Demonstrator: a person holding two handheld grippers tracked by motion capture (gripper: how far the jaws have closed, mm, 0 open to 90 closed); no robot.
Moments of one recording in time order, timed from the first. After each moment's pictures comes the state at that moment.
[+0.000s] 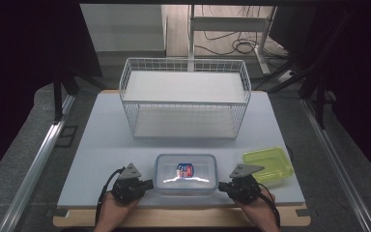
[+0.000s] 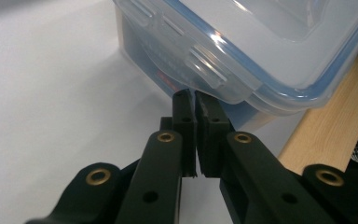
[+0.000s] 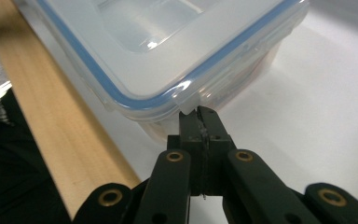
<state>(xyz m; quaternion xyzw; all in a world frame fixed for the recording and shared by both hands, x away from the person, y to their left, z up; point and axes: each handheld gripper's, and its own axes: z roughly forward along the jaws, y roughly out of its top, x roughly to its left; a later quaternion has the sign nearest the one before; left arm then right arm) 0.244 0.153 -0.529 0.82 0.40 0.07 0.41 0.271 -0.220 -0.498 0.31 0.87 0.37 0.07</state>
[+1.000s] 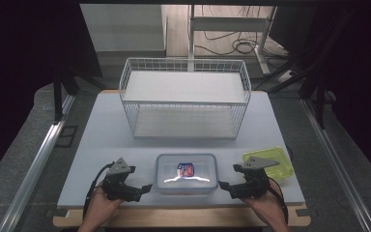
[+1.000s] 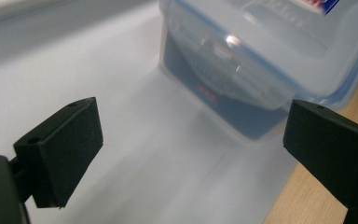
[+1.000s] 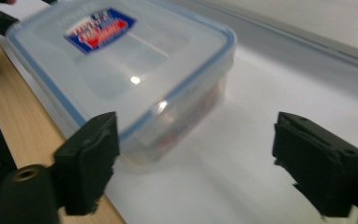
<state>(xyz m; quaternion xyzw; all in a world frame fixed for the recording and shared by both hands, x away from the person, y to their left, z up) 0.252 0.180 -0.515 0.81 0.39 0.10 0.43 0.282 -0.239 -0.478 0.33 0.84 0.42 0.10</state>
